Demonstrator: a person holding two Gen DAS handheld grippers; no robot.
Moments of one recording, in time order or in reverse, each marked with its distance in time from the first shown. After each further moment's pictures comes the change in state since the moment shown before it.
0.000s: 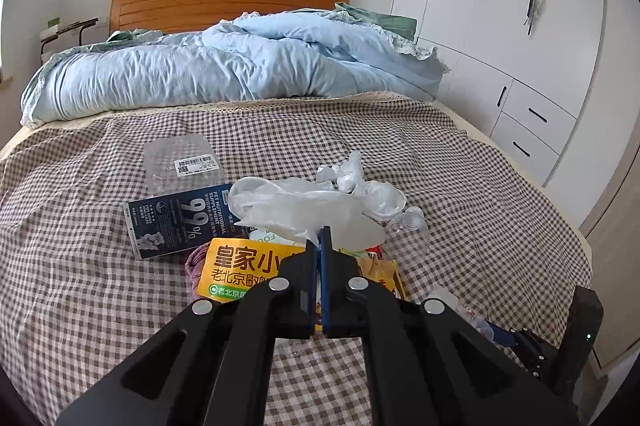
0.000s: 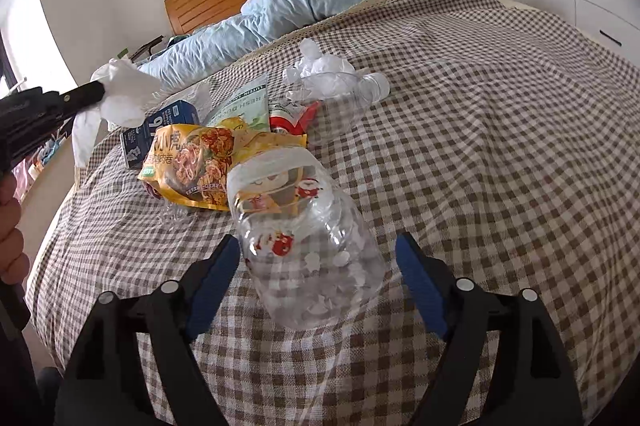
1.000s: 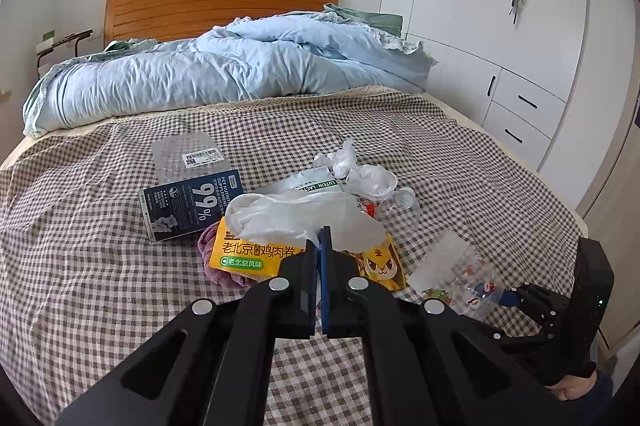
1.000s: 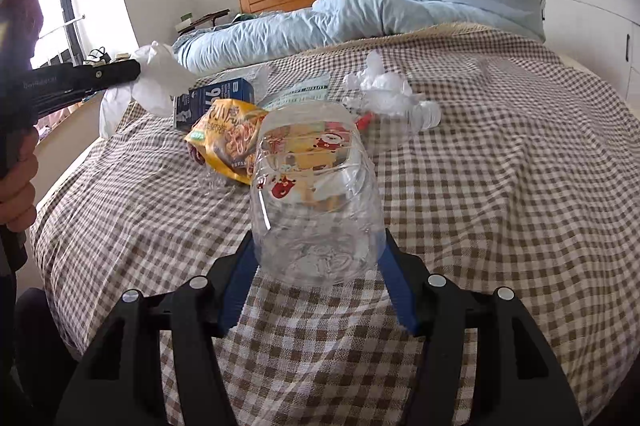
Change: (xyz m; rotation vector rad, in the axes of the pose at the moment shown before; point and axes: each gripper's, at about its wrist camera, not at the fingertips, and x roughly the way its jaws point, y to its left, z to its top) left arm -0.031 -0.004 -0.023 0.054 -0.007 -0.006; right arm -0.025 0.026 0.002 -0.306 -0.041 0.043
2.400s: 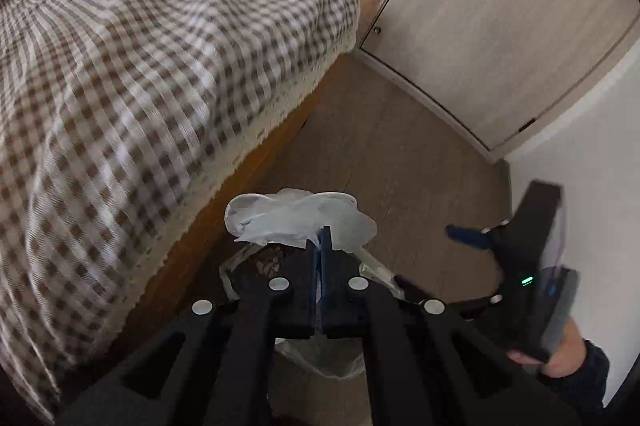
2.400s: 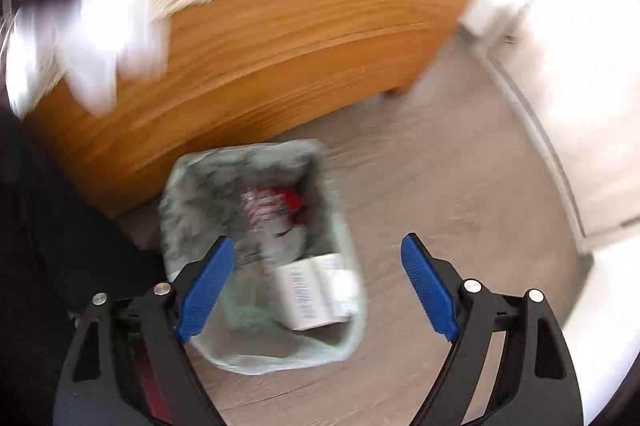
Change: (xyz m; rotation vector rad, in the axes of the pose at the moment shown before) left arm 0.071 -0.411 -0.220 0.414 0.631 -0.602; right arm -0.222 -0.182 -0.290 0.439 0.478 -0.700
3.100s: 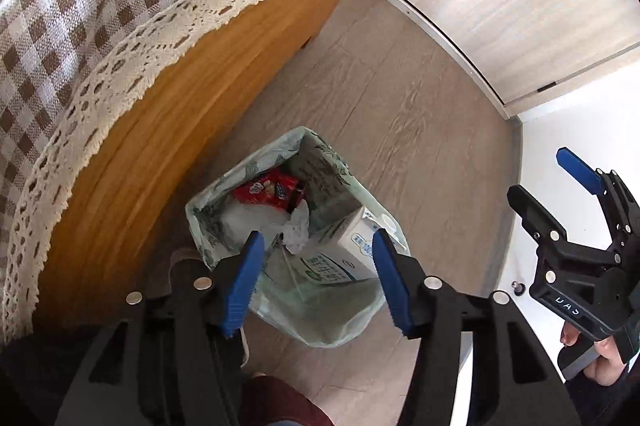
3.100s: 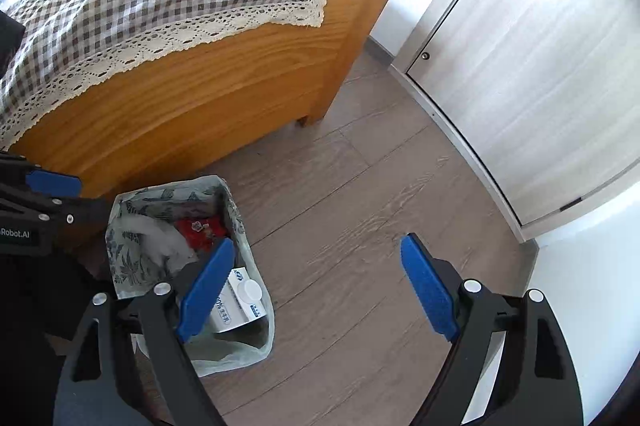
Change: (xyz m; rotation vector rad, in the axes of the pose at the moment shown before) left arm 0.070 -0.010 -0.015 -0.049 0.227 -0.026; right arm -0.044 -0.035 0.001 0.041 -0.082 -0.184
